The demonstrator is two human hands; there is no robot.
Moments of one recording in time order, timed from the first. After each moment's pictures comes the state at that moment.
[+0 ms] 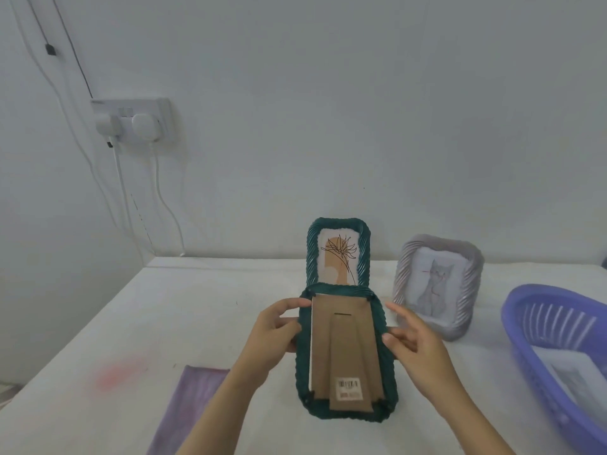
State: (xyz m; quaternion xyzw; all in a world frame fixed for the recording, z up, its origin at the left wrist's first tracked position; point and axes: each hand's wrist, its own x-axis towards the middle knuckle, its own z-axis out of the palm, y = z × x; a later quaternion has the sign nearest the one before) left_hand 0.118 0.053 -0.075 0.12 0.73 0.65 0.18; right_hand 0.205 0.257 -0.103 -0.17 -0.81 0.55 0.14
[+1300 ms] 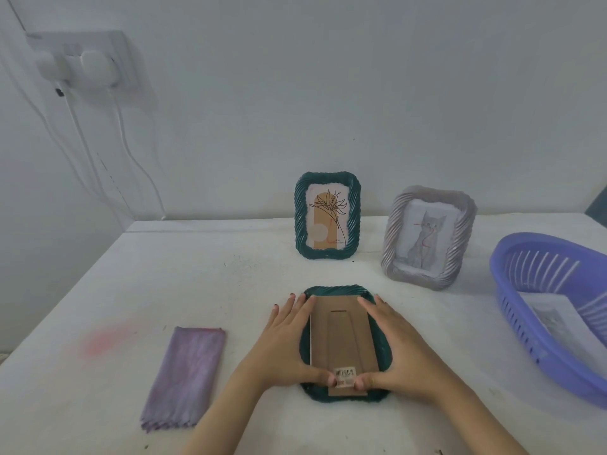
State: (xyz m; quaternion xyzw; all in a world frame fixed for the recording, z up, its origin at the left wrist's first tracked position) left_hand 0.130 0.051 -0.164 0.37 0.90 0.20 0.12; right_hand 0.234 0.261 -0.155 -0.02 -0.95 0.31 -0.03
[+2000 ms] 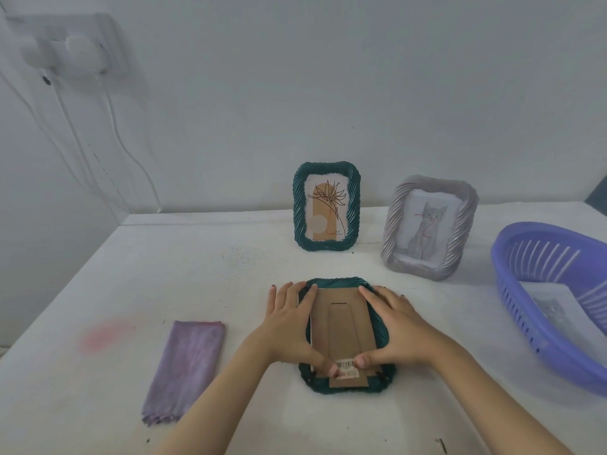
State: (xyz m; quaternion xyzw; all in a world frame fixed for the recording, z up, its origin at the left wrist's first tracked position) left_hand 0.117 0.064 -0.152 0.37 0.91 0.08 0.15; right_hand 0.209 0.276 -0.151 -0.05 -0.96 0.25 -0.13
